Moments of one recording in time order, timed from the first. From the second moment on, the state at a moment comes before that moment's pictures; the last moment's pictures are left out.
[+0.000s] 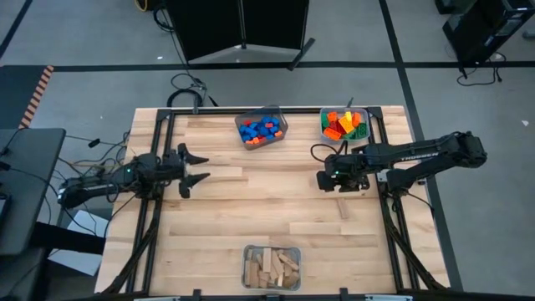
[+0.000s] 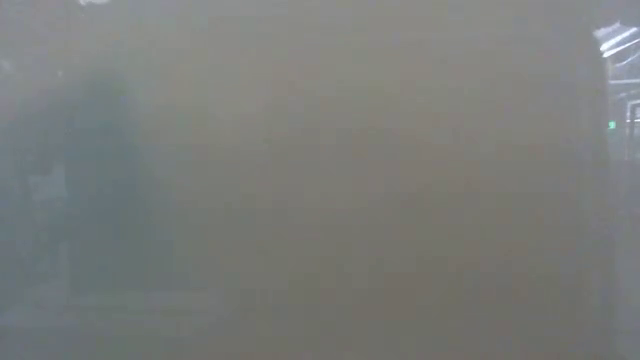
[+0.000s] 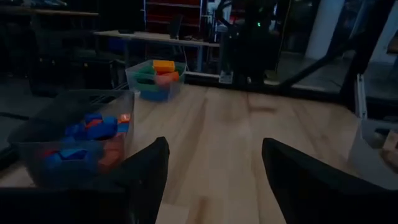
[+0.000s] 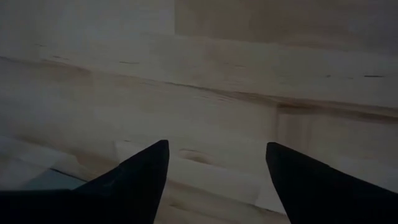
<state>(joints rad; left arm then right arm) 0.16 0.01 0.04 -0.08 -0.01 -0.09 0.00 1.18 0.81 -0.90 -0.15 1.54</state>
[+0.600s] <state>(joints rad) 0.16 0.03 0.04 -0.05 0.00 -0.11 0.06 1.28 0.81 -1.03 -0.12 1.49</state>
